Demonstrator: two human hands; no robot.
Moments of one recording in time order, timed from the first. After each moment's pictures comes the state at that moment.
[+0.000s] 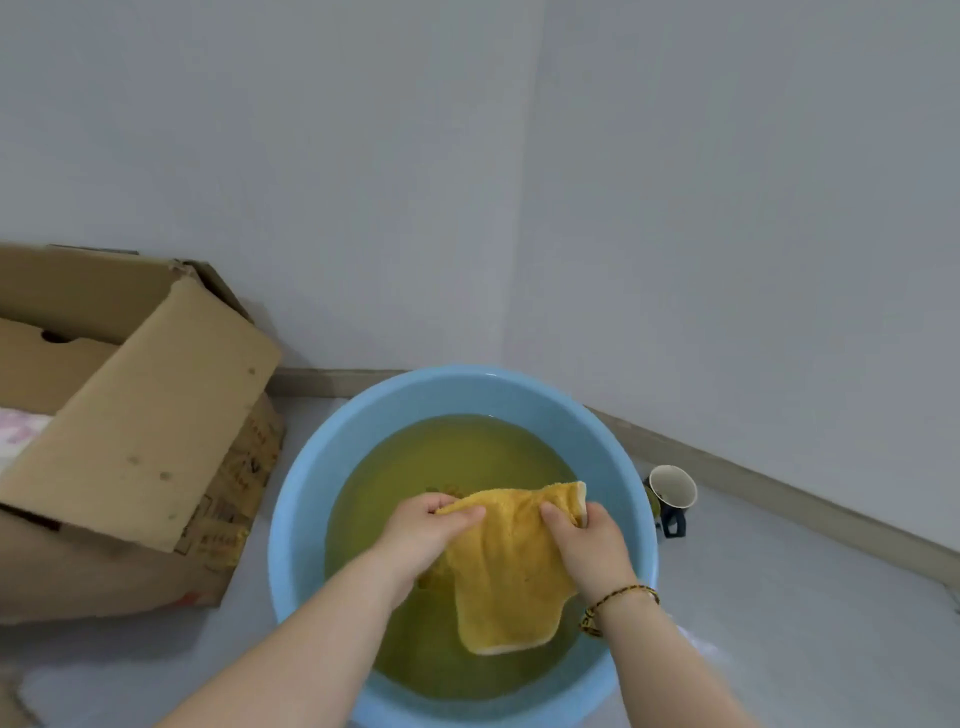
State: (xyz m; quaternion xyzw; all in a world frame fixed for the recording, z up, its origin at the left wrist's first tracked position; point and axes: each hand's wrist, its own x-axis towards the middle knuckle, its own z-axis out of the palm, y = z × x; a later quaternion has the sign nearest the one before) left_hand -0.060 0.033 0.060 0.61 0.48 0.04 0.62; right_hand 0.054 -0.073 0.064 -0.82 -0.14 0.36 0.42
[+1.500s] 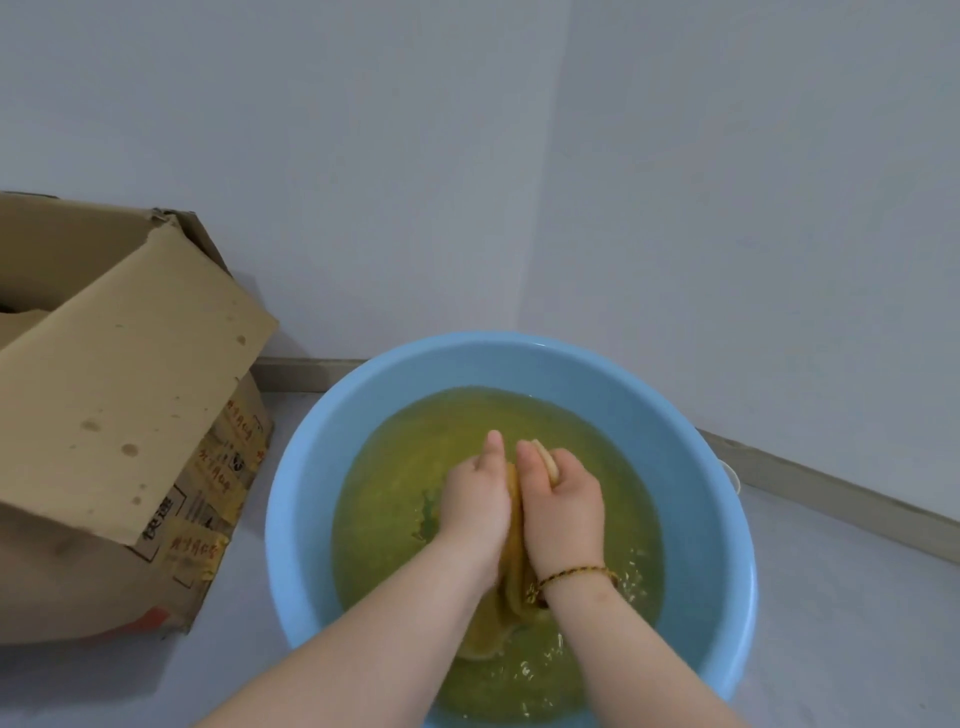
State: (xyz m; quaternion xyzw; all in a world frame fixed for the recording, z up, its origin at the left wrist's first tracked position) left_hand -0.040 0.035 0.000 0.51 0.47 0.22 0.69; right_hand -0.003 -0.014 0.004 -0.78 -0.21 0.18 0.56
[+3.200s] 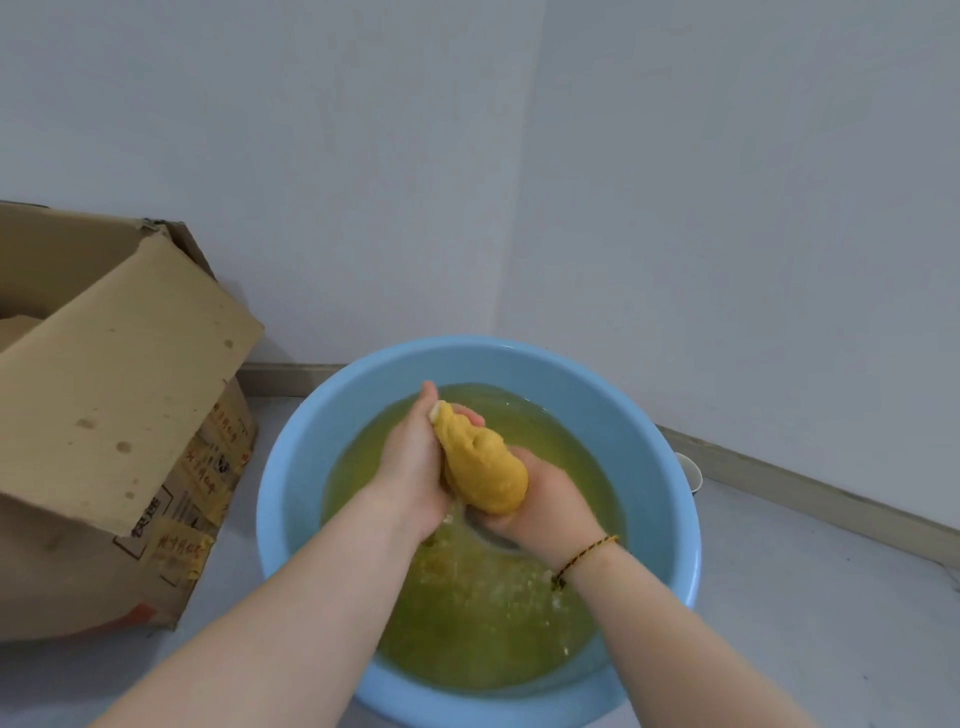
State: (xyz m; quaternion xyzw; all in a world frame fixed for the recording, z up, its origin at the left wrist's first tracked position) left_hand -0.060 0.055 0.043 0.36 0.36 0.22 0.83; right_hand 0.016 -0.034 0.017 -0.84 -0.44 0.21 0.24
